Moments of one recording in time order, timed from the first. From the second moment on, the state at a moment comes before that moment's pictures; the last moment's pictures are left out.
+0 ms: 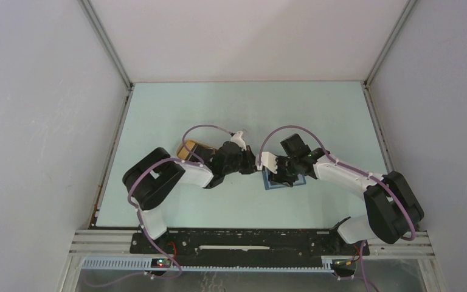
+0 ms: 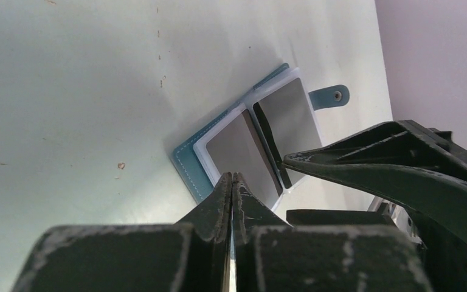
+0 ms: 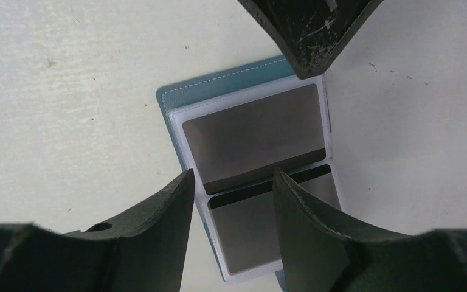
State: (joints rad) left arm -0.79 1.79 0.73 0.62 0.16 -0.83; right arm 0.57 1.42 0.79 -0.45 -0.32 -0.85
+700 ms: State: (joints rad) left arm -0.80 1.76 0.71 0.57 0.10 -0.78; right arm 0.64 1.48 0.79 -0.43 -0.32 -0.83
